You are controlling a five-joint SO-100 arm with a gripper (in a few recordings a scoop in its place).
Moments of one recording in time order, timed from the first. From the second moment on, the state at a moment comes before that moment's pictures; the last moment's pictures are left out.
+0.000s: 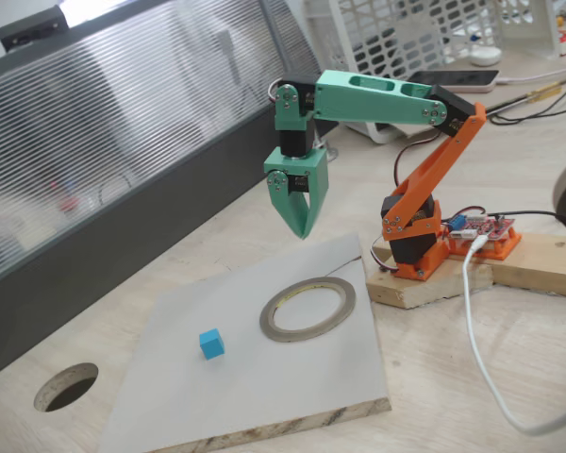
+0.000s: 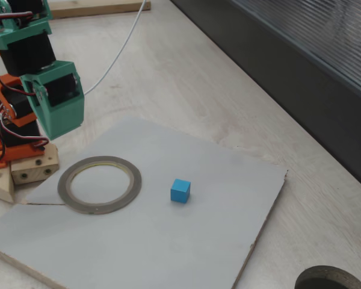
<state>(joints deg) 9.4 133.9 114.4 93.8 100.5</state>
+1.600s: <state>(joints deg) -10.3 81.2 72.9 93.8 100.7</state>
